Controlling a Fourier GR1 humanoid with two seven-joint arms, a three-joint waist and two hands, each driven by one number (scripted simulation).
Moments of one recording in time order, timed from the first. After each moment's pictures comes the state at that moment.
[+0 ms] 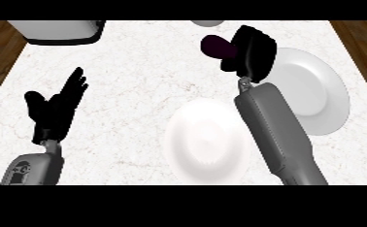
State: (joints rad) left arm -0.16 0.24 0.06 -1.41 0.06 0.03 0.16; right arm -0.75 -0.01 0.10 -1.05 1.29 -0.46 0.73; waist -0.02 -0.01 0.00
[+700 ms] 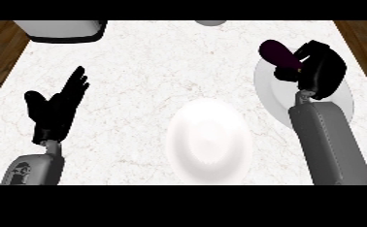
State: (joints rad) left arm -0.15 0.23 0.06 -1.44 0.05 0.02 0.19; right arm -0.53 -0.19 -0.08 -1.20 1.17 -0.52 0.69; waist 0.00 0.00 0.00
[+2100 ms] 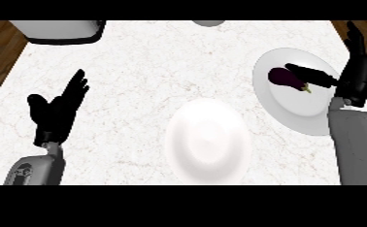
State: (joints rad) left arm -0.14 0.21 0.08 -1.41 0.03 0.00 0.15; right arm -0.46 -0.22 -0.30 -1.24 0.51 -0.44 0.03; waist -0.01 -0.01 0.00
